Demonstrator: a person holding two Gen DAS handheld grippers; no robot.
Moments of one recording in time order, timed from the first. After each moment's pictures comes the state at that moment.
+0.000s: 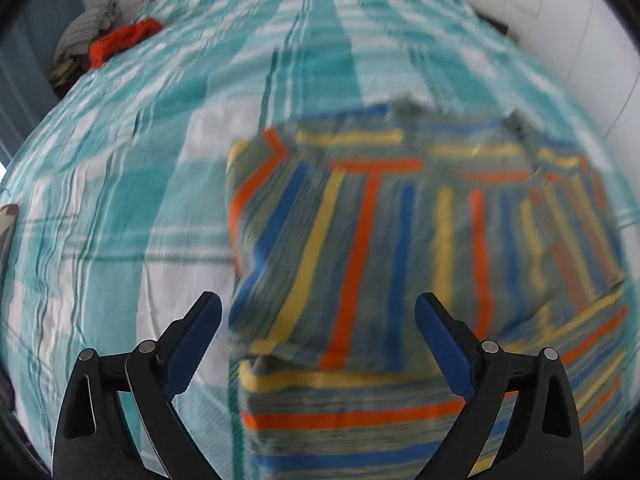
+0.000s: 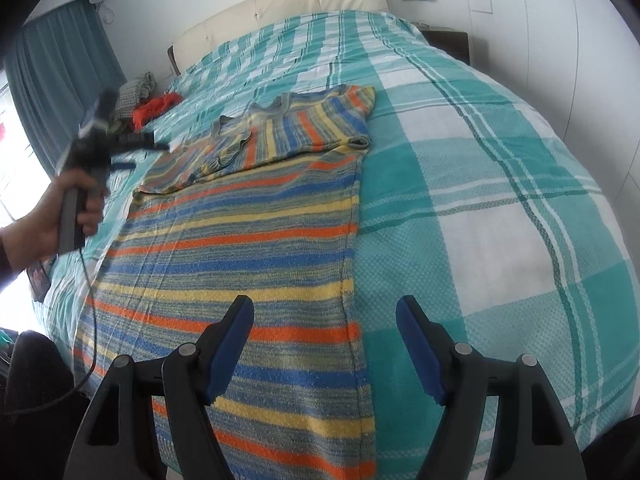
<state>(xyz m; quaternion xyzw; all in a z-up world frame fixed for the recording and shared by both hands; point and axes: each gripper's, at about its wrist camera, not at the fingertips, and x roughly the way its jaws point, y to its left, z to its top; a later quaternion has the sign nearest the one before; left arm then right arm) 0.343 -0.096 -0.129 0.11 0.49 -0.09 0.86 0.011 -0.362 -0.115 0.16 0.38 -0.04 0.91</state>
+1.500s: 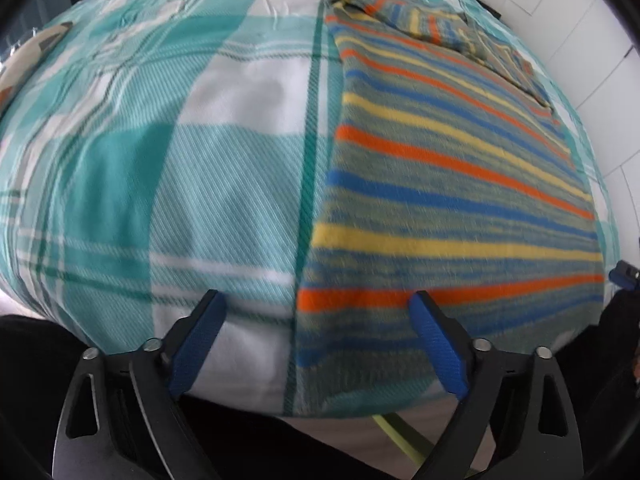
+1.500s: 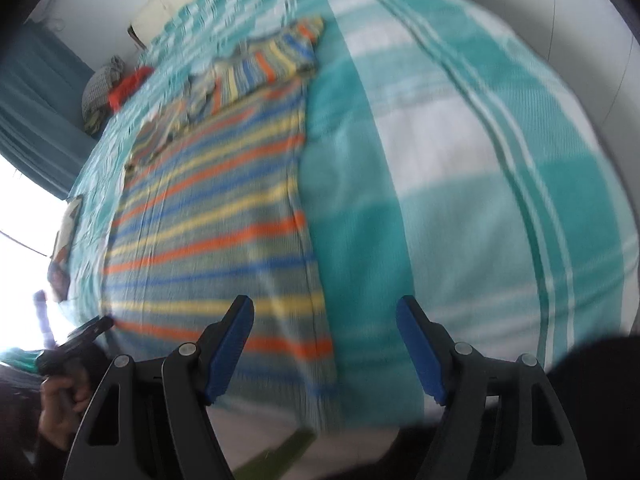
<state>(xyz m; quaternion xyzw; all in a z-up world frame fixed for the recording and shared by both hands) 0.087 0.029 -0.169 0.00 0.55 -0.14 0.82 -0.040 -0.397 -0.121 0.25 0.51 -0.02 0.82</state>
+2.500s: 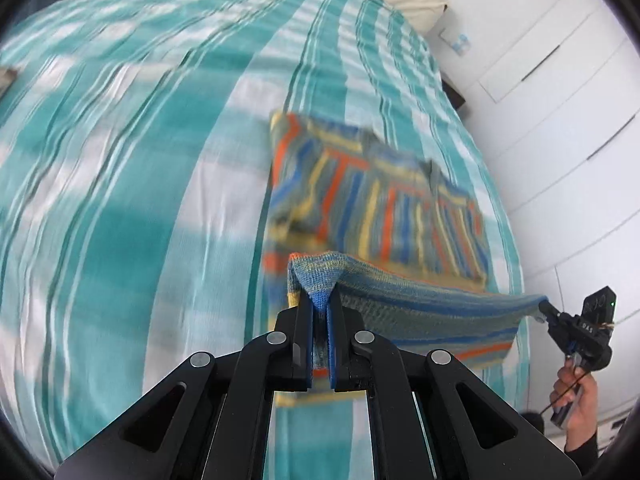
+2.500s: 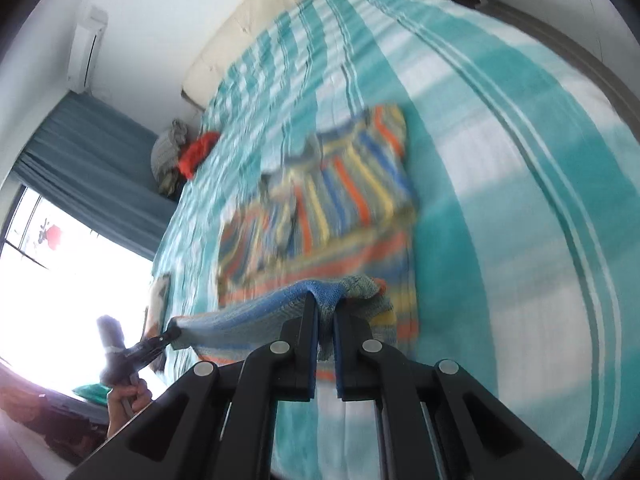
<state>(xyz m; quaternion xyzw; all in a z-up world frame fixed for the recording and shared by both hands) 0.269 0.013 -0.060 -0.13 0.48 -0.22 0.84 0.092 -0.436 -0.058 0.36 0.38 0.07 0.85</state>
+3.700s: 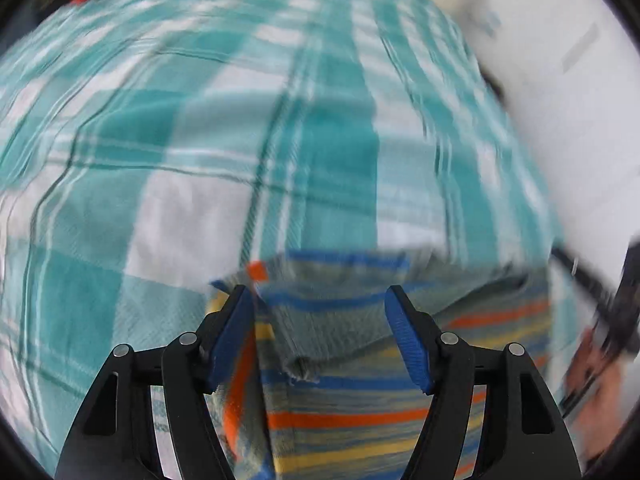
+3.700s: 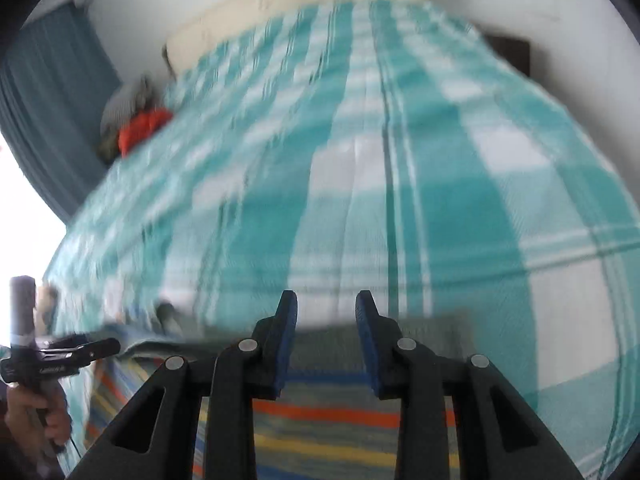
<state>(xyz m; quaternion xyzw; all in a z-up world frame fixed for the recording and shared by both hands) 0.463 -0.069 -0.079 -0.12 0.50 -0.19 0.84 0.401 -0.426 -0.044 0.18 0.37 0.00 0.91</state>
